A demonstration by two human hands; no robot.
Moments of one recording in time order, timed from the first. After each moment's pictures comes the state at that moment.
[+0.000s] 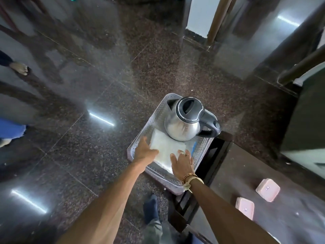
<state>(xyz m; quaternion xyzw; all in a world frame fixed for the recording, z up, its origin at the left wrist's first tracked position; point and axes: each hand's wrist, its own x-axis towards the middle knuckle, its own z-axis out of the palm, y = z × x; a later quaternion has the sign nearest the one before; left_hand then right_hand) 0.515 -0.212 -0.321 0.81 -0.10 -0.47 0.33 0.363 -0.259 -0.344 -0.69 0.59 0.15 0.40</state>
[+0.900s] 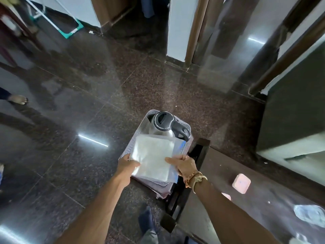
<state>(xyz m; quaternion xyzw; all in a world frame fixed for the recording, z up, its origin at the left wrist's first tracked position) 0.492 -0.175 -0.241 0.79 0.00 -0.48 0.38 0.294 -0.277 -0.230 -0.36 0.62 -0.11 0.69</state>
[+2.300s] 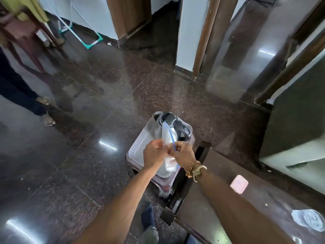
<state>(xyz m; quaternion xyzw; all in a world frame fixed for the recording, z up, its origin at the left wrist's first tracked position) 0.396 -0.197 -0.156 0.82 -0.20 -0.35 0.42 0.290 -0.264 -0.151 -0.61 0.51 -0.13 0.59</state>
